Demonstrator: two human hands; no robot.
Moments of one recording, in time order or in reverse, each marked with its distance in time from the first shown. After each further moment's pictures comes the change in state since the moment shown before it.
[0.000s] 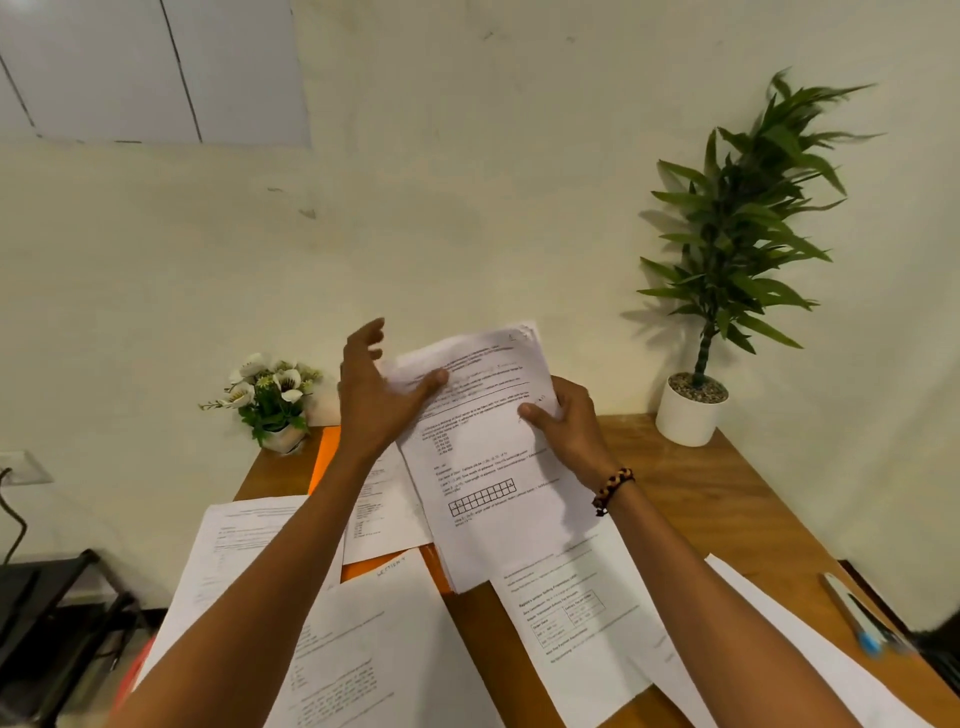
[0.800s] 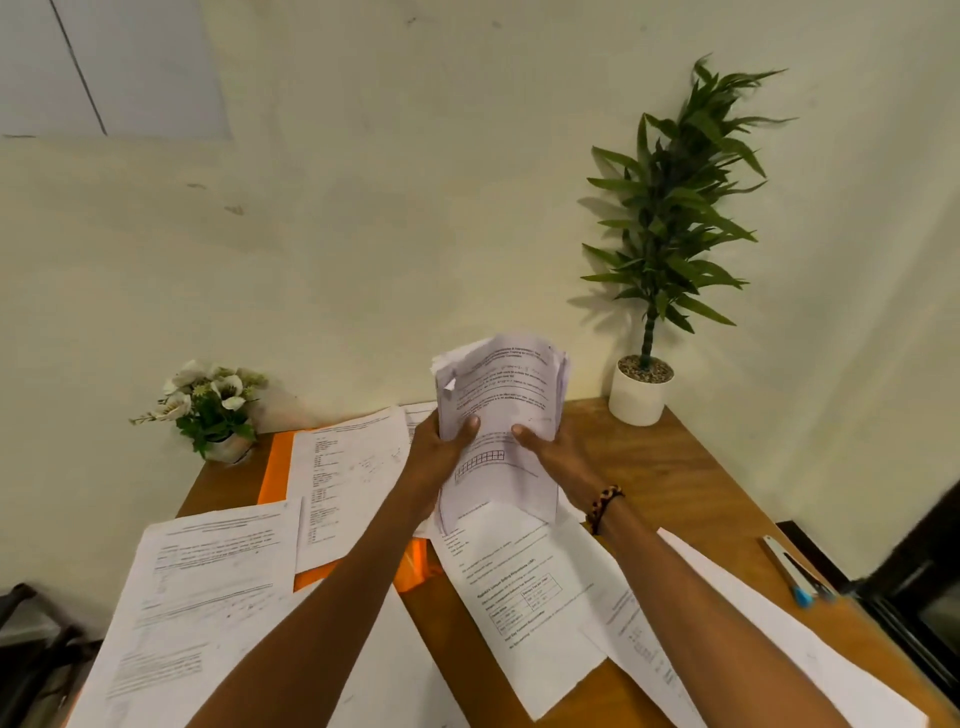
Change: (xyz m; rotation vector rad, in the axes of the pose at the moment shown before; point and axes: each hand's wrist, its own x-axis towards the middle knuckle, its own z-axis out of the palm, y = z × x) left_hand -0.076 0.016 0.107 -0.573 -0.481 -0.491; right_hand -0.043 0.028 -0.038 0.292 0.053 0.285
